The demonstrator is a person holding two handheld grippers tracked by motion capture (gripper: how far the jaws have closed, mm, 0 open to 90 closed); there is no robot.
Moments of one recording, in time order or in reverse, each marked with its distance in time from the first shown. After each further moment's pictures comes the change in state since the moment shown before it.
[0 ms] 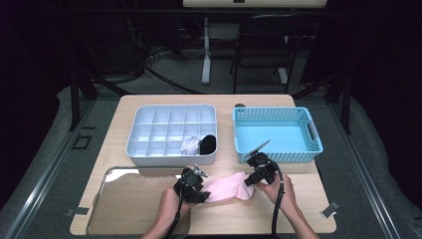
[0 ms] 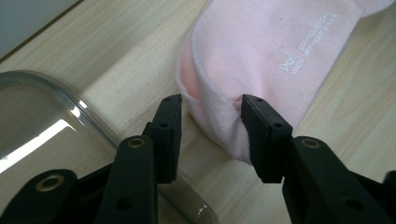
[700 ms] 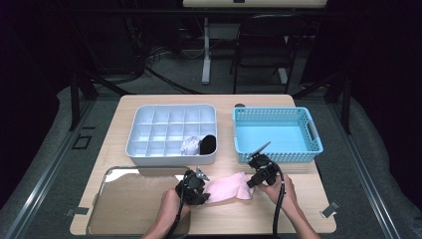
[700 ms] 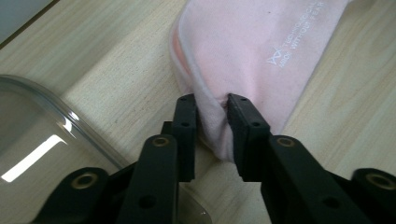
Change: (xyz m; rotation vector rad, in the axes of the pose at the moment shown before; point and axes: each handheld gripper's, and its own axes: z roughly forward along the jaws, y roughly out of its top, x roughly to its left) left arm -0.005 -0.001 0.003 0.002 -0.006 0.054; right arm -0.005 -0.004 0.008 0.028 0.015 0.010
